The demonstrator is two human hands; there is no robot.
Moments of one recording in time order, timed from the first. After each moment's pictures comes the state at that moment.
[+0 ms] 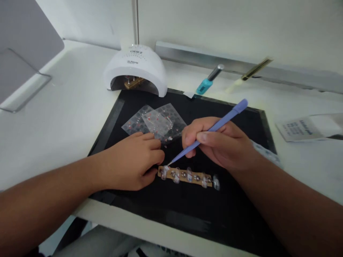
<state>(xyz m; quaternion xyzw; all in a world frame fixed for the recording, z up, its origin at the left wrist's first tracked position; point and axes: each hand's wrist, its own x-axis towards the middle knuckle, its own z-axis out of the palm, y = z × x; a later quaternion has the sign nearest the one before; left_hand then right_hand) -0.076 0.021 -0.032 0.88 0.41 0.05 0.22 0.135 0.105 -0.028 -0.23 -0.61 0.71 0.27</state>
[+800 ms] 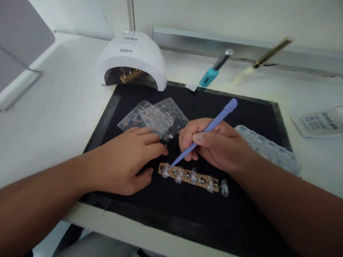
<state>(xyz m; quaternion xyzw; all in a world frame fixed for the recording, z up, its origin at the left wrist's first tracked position) -0.083 0.022 -0.031 0.87 0.41 0.10 0.26 0.132 0.103 -0.044 -0.23 -0.56 0.76 0.25</state>
